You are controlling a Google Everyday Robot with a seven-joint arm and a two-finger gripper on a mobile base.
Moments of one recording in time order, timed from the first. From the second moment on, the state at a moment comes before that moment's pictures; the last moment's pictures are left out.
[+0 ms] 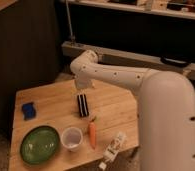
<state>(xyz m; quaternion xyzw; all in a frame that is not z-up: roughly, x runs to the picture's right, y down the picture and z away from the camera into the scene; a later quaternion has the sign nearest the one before) -0.084 0.013 0.851 -0.11 -0.24 -0.80 0.54</state>
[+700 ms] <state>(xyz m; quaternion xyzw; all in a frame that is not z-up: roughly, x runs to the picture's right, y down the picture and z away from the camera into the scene) -0.092 0.050 0.900 -0.15 -0.26 -0.78 0.55</state>
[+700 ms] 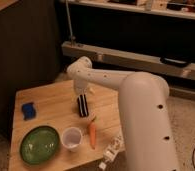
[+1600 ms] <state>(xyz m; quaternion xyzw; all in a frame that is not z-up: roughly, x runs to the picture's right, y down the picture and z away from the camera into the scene) -0.110 0.084 0.924 -0.14 -0.28 -0.78 0.54</state>
